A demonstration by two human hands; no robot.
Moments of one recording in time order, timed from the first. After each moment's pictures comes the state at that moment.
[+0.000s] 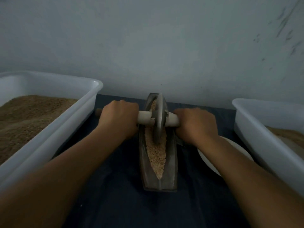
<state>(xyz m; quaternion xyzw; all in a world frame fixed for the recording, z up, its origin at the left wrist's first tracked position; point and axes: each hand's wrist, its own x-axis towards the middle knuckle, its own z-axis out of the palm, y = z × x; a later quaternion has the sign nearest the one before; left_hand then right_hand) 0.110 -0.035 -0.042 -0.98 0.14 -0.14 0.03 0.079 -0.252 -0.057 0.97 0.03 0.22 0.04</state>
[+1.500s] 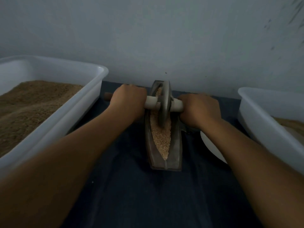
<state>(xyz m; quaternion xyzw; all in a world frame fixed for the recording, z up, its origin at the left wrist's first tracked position) 0.116 -0.041 -0.036 -0.97 0.19 -0.13 0.08 0.086 -0.250 -0.052 0.98 0.02 0.19 0.05</state>
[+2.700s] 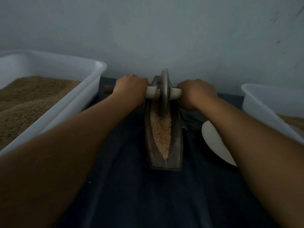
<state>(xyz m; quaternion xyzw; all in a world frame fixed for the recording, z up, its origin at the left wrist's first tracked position) 0.152 -0.048 -0.038 -0.98 0.18 -0.12 0.02 0.139 -0.254 -0.037 0.99 0.00 0.10 0.08</state>
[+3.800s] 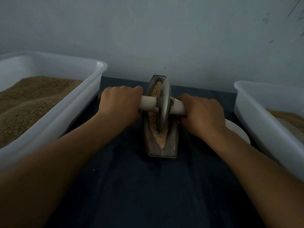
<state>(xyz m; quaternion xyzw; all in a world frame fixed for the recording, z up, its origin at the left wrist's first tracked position) 0.075 -0.025 -0.046 -0.97 0.16 -0.20 0.05 0.036 -0.251 -0.062 0.96 0.08 0.26 0.07</state>
